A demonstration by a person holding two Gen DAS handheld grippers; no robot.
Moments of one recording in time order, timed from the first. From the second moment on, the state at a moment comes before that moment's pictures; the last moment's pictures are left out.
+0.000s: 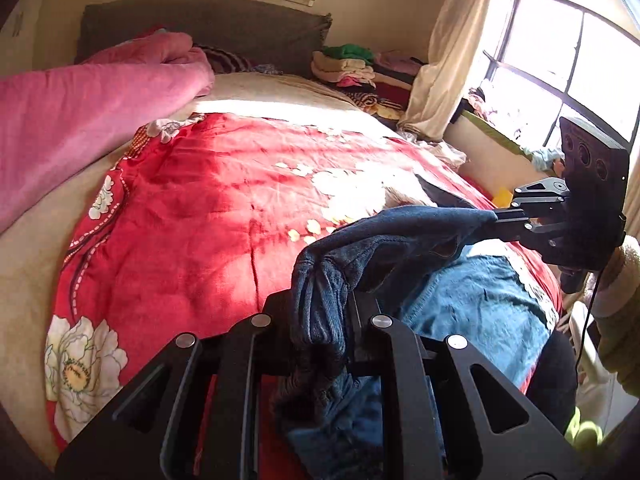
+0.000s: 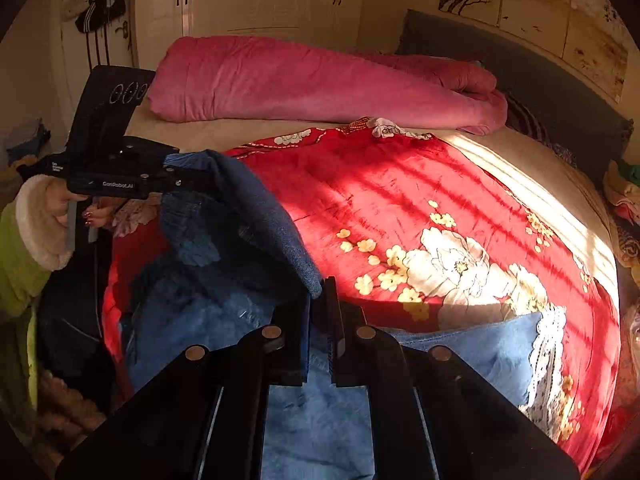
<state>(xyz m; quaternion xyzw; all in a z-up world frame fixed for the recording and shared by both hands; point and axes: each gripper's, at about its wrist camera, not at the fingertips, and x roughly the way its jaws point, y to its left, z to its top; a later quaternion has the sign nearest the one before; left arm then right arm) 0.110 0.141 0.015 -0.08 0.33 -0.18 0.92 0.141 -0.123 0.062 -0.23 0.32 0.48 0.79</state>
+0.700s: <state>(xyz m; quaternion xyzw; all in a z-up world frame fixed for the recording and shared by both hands) 0.008 0.094 -0.038 0.00 0.42 -0.20 0.89 0.035 -0.149 -0.056 -0.14 0.43 0.47 0.76</state>
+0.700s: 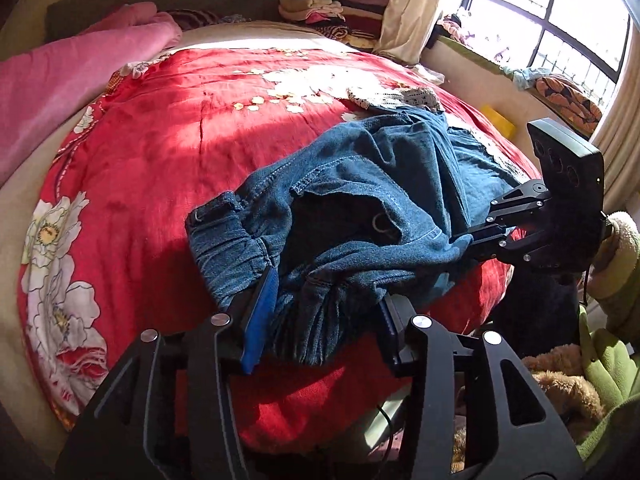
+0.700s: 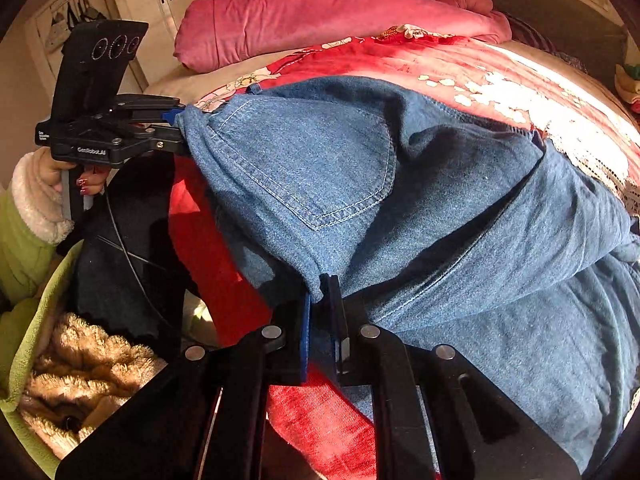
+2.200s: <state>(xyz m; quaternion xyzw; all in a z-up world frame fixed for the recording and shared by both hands) -0.014 0.052 -0.005 -0.04 0.40 -0.16 0.90 0.074 -0.215 0.021 0.00 0.41 0.37 0.83</state>
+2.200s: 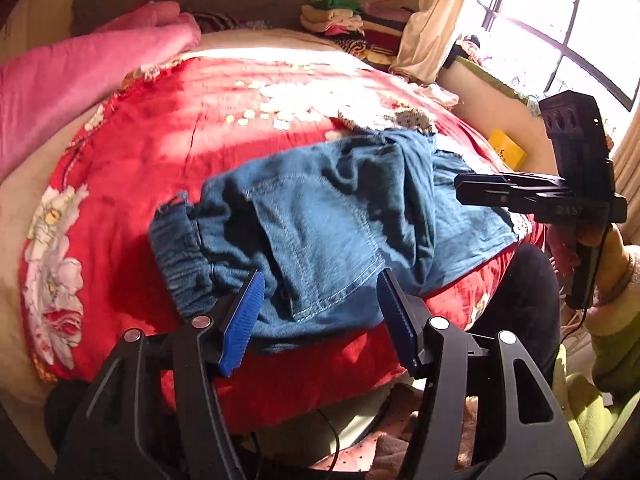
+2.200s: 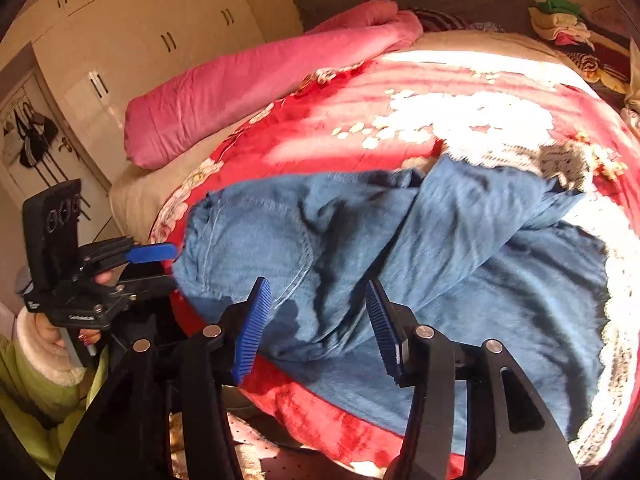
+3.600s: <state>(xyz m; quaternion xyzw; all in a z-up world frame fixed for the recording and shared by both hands) 0.096 -0.070 -0.051 -0.08 0.45 -0.27 0.85 0.220 -0.325 0.047 0.08 0.44 0.21 0.87</state>
